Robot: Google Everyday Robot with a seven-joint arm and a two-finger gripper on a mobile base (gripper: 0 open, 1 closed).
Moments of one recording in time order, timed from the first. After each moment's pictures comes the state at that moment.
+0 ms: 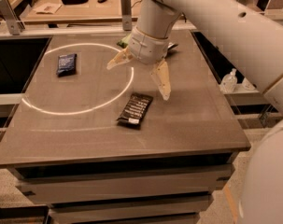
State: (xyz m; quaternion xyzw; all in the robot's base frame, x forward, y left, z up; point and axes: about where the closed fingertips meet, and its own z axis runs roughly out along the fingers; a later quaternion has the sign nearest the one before) arm 0.571 0.000 0.867 -0.96 0.25 0.07 0.12
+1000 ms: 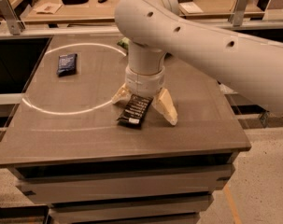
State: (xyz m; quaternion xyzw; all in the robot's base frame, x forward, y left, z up) arm 0.522 -0.015 0.805 -0.97 0.23 0.02 0.02
